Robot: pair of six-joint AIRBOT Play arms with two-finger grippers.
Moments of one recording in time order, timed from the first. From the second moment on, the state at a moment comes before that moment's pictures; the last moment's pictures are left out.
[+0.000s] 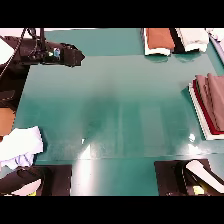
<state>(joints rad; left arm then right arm) -0.41 -1.17 1.53 1.22 -0.96 -1.51 -1.01 -1.01 1.22 -1.35 1.33 1.41</state>
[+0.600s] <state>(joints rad) -0.41 -1.17 1.53 1.23 -0.95 -1.51 -0.21 -1.00 1.45 -0.99 1.13 1.40</state>
